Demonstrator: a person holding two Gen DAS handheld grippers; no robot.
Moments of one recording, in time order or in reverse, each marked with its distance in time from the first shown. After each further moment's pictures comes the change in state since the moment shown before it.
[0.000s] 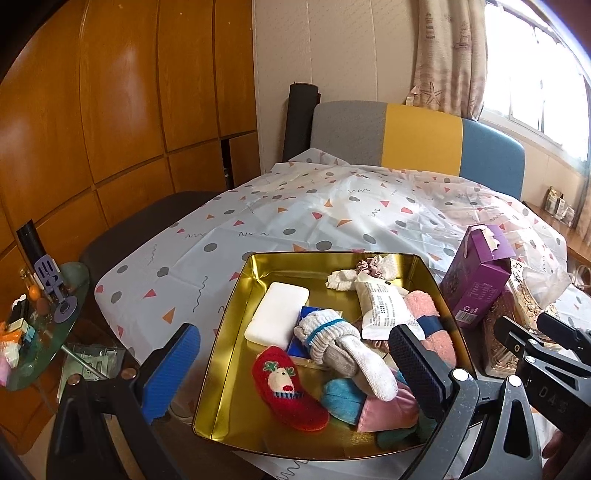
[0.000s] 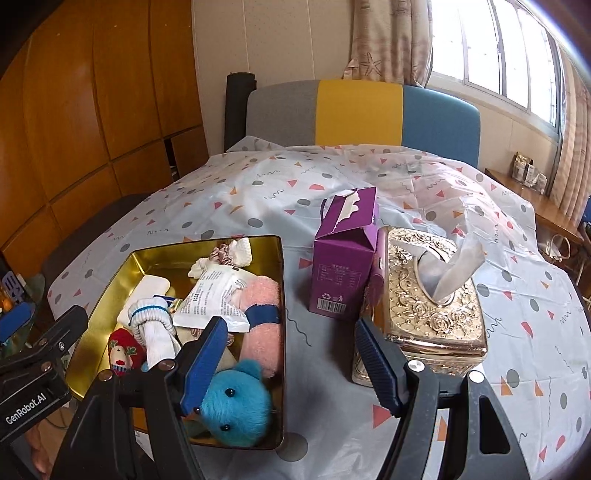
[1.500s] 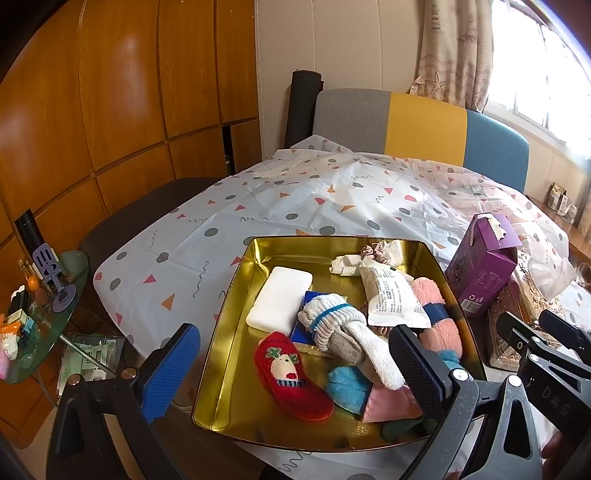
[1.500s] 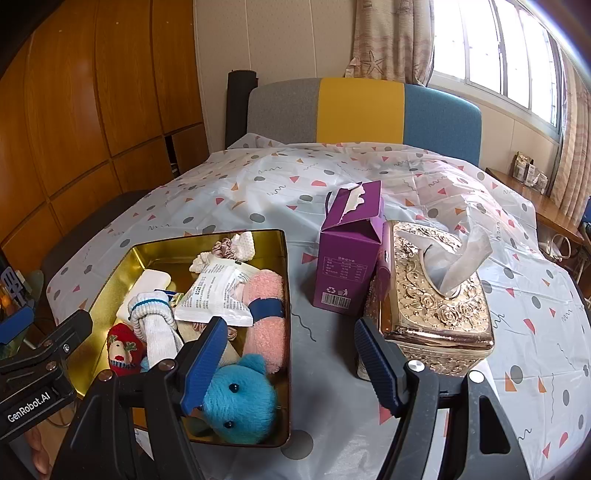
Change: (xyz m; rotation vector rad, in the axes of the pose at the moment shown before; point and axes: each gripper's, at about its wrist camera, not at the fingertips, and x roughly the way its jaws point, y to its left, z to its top) left arm 0.008 0.004 -0.006 -0.010 0.050 0.000; right arm 0.005 0.006 -0.005 -0.001 0.007 -0.004
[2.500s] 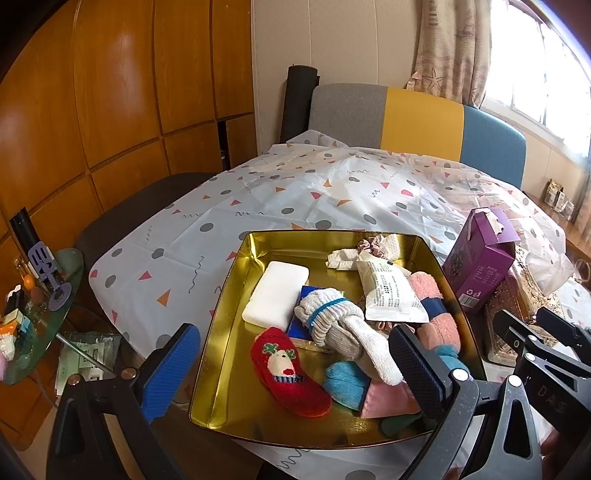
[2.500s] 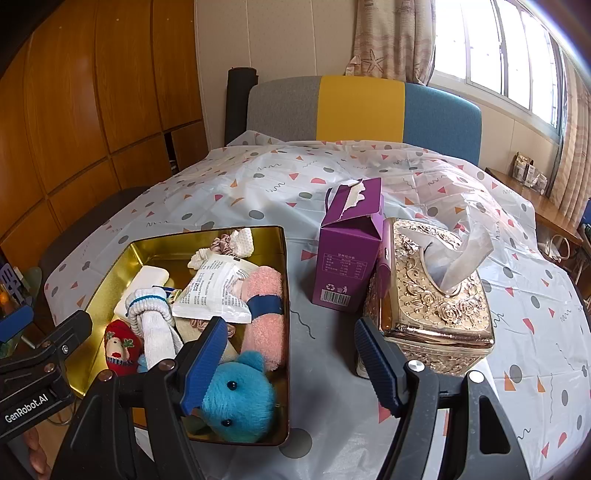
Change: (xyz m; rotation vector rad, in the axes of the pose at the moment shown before) left arm 0.003 -0.001 -0.001 0.006 0.025 -0.019; right arm 0.002 0.001 -0.002 -0.009 0.007 -0.006
